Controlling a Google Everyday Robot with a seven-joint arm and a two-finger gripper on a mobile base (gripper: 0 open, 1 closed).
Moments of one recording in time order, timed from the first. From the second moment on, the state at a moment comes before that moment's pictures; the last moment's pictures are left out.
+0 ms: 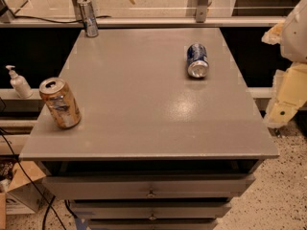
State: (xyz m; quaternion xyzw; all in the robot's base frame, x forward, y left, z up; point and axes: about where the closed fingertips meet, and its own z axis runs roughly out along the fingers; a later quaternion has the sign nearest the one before) arm 0.438 -0.217 0.976 -0.60 0.78 -0.03 0.16
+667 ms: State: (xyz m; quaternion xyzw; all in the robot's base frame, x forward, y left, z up) arm 0.441 -0.215 0.978 -0.60 0.78 -0.03 0.17
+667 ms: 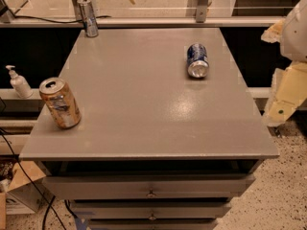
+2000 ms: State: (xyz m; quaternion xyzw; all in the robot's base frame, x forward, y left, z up) arm 0.500 -0.173 0.952 -0.61 0.74 0.06 0.27
